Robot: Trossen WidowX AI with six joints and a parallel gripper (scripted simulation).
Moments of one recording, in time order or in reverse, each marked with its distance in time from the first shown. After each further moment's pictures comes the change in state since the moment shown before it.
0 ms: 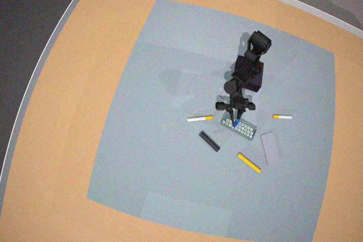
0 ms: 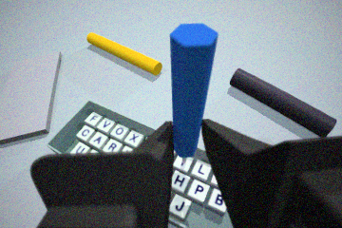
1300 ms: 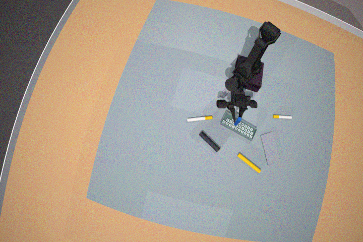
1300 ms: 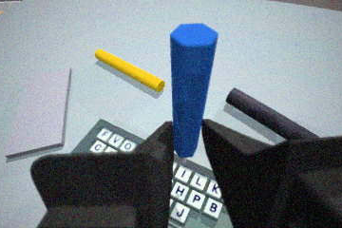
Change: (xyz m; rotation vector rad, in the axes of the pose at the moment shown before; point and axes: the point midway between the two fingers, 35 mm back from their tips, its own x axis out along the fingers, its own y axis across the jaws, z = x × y) arm -0.016 0.000 0.030 -0.005 -0.003 0.005
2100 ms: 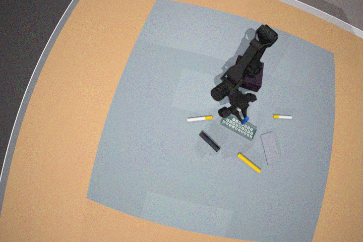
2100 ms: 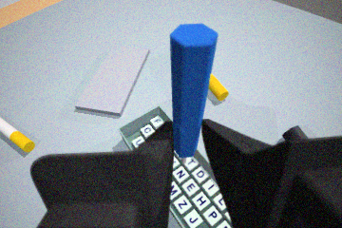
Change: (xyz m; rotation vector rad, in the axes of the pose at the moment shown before) arm -0.004 0.018 0.014 -0.240 0.025 0.406
